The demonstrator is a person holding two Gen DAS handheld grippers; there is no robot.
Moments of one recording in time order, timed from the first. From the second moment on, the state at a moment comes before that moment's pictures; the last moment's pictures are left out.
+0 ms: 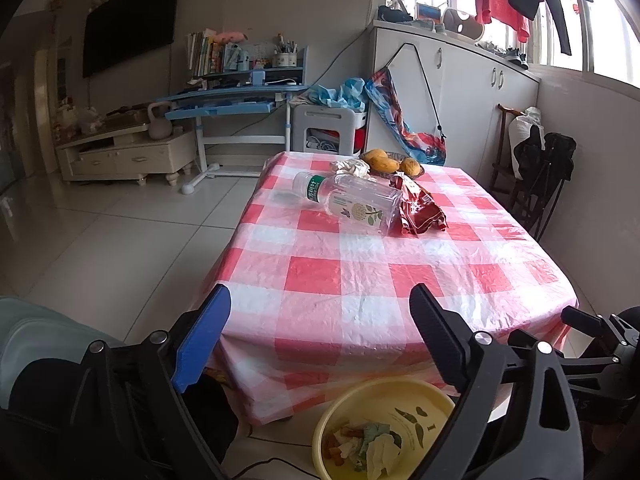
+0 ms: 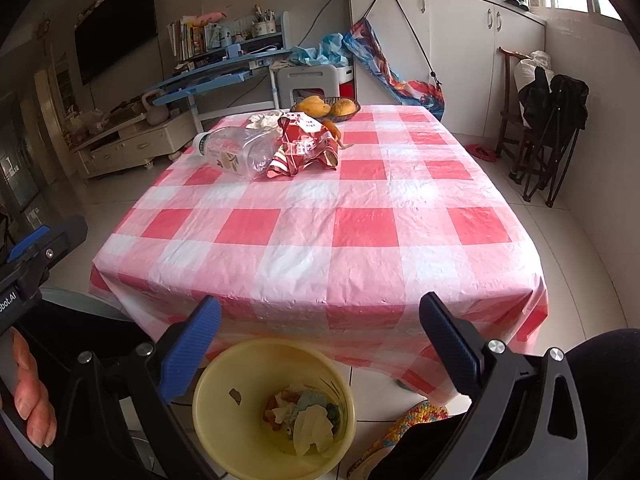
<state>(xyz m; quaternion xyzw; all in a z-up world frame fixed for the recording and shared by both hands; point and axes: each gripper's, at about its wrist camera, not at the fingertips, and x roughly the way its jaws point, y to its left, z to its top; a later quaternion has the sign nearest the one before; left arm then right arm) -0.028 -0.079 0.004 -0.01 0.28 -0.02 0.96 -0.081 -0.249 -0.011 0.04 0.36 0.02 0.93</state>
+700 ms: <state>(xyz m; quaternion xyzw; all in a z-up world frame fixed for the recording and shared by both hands) -0.025 -0.076 0.004 -0.02 0.28 -0.01 0.96 -0.082 -0.246 -0.007 0.03 0.35 0.02 0.93</state>
